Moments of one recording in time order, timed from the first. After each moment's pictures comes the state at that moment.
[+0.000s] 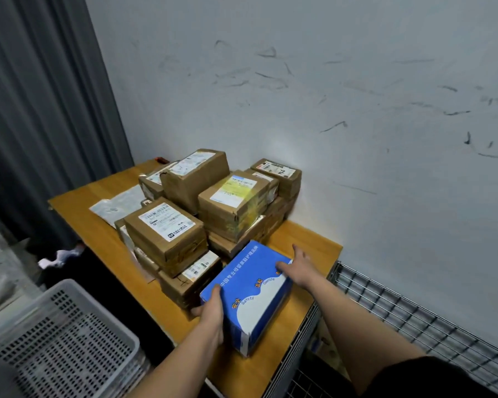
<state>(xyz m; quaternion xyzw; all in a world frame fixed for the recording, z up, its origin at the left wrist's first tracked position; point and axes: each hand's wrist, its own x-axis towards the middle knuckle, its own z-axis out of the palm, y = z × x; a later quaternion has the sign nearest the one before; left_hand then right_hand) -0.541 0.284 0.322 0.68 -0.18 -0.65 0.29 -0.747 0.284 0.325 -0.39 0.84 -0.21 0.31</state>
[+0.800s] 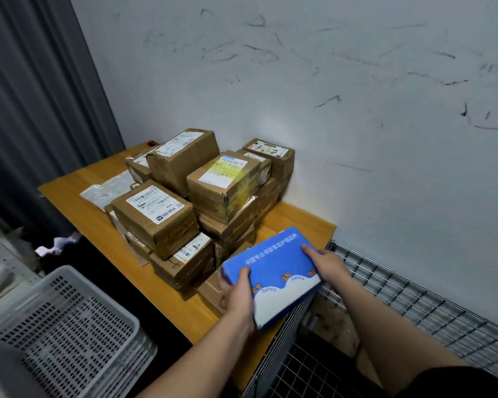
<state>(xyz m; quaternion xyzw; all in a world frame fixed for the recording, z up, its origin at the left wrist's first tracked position) -0.593 0.319 0.306 0.63 -0.26 -0.67 0.30 -0.796 0.344 0.302 -0.27 0.85 -0.30 0.32</state>
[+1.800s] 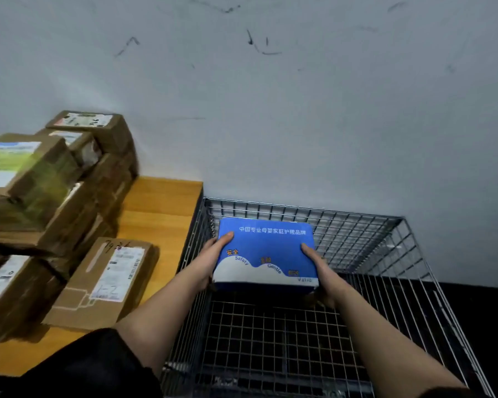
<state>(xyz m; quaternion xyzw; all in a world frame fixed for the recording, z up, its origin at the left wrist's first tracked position) -0.749 0.388 0.259 0.36 -0.54 -0.76 -0.04 -0.853 0.632 0.255 0.06 0.63 -0.63 0.44</state>
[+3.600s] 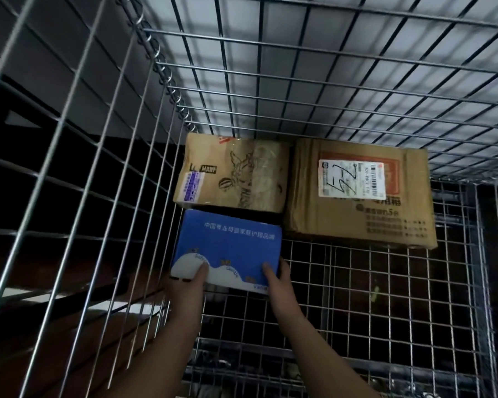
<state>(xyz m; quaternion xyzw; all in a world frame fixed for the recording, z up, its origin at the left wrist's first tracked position) -0.772 0.391 -0.308 0.69 -0.44 -0.57 0.02 -0.862 0.532 -0.305 0.19 0.67 -0.56 0.45</state>
